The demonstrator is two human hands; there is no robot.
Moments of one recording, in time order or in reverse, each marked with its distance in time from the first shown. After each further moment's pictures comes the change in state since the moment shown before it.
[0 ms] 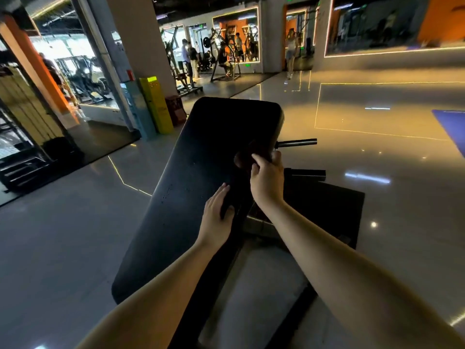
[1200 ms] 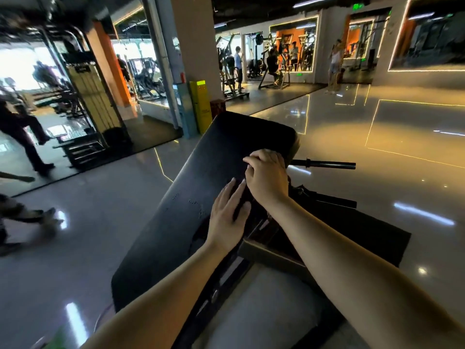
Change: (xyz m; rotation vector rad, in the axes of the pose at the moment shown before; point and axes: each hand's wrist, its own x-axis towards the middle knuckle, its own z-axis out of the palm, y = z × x) left_hand 0.043 0.053 0.035 0.111 0.208 0.008; right_hand 0.089 0.008 -0.001 -0.124 -0.165 -0.497
